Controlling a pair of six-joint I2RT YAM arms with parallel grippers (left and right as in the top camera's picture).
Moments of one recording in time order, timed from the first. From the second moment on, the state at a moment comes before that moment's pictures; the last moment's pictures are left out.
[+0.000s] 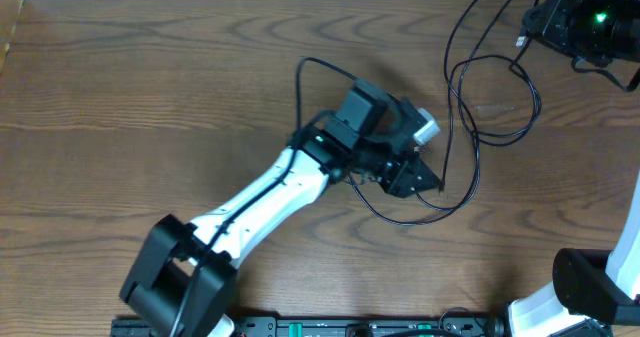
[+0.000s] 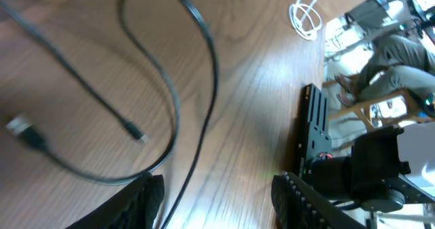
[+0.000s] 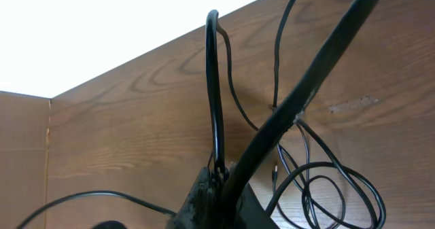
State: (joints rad) left arm -0.71 1.71 1.19 -0.31 0.78 -0.09; right arm -0.02 1.75 2.42 -1.49 -0.30 0.43
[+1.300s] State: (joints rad) left arm -0.97 1.94 1.19 0.12 0.36 -0.49; right arm -0.02 1.75 2.42 -1.53 -0.30 0.42
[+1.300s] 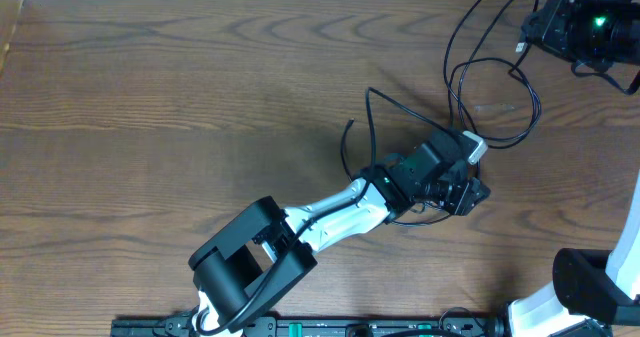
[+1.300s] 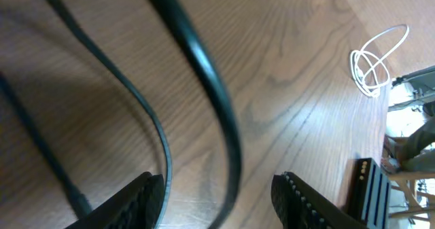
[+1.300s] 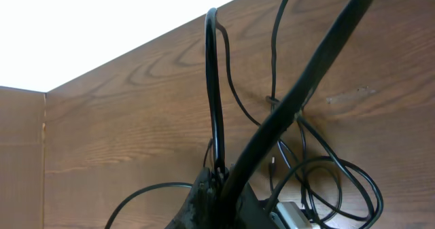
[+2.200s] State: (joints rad) left arm -0.65 1.77 1.19 -0.39 -0.04 -0.39; right arm -0.11 1.75 2.42 -1.61 -0.01 0.40
